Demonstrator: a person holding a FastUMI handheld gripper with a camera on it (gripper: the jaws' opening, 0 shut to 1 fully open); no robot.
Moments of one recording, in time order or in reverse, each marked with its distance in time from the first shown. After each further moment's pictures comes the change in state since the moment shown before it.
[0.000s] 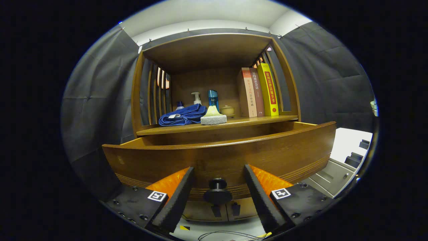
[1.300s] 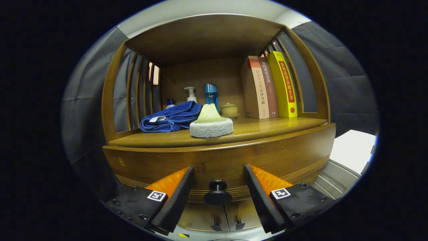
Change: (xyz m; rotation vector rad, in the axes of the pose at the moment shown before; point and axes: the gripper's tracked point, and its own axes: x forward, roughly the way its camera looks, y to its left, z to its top) arm 0.121 0.002 -0.019 -0.001 0.093 -0.004
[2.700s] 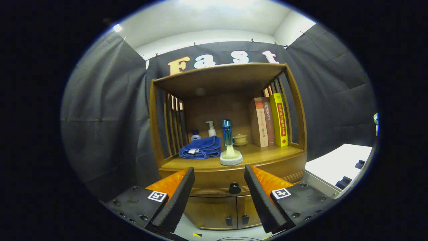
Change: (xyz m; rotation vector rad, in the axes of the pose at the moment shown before) arm -0.181 0.052 0.152 0.023 -0.232 0.104
